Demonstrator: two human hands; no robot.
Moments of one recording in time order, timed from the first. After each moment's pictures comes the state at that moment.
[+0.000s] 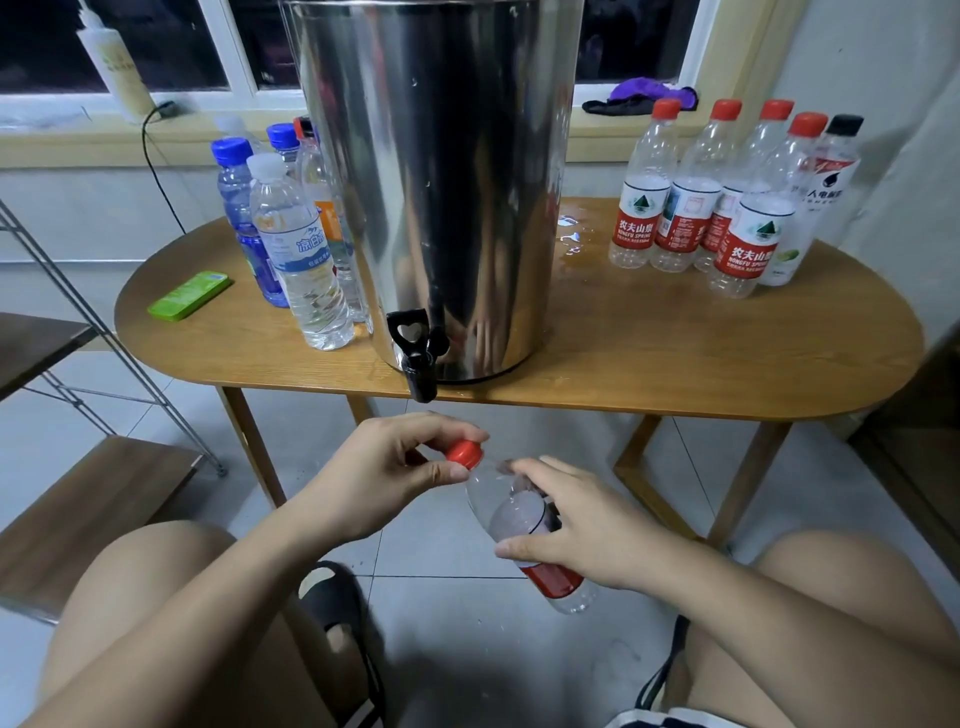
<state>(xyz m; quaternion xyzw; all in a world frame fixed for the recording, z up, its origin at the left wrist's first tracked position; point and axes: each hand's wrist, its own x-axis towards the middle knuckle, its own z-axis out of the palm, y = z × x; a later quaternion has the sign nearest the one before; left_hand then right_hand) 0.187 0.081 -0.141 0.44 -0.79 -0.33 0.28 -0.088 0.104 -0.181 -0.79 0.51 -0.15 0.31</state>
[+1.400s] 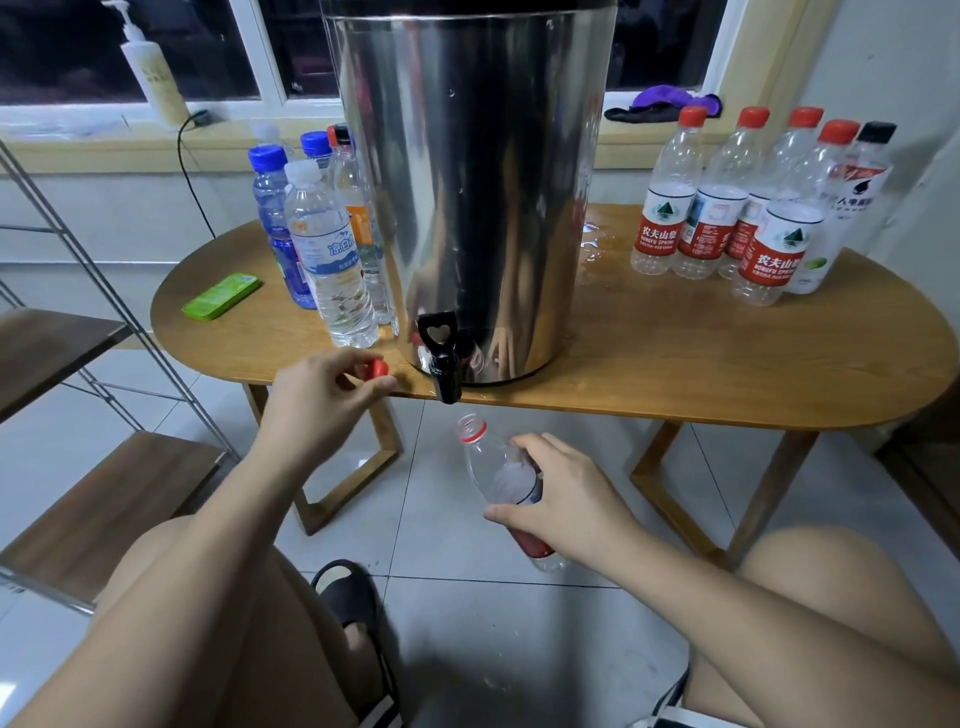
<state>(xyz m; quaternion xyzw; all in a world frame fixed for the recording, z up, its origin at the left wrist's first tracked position) 0.254 0.028 -0.132 0.64 -0.68 -0.08 0.33 -0.048 0.078 -0.207 -0.75 0.56 -0.26 0.24</state>
